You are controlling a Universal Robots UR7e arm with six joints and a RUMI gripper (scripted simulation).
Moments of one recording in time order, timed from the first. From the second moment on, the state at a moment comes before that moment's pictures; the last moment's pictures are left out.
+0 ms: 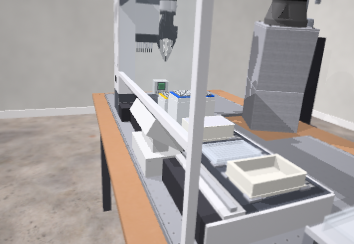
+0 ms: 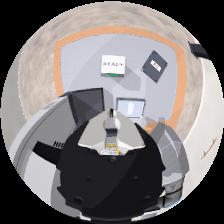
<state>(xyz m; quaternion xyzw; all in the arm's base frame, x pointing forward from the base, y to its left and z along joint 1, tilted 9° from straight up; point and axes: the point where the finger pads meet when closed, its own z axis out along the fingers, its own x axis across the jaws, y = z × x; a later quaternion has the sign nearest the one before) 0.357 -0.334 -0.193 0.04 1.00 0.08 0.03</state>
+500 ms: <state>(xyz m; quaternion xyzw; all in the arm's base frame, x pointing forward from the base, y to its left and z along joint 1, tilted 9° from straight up) 0.358 -0.330 -0.215 0.04 1.00 0.08 0.03</state>
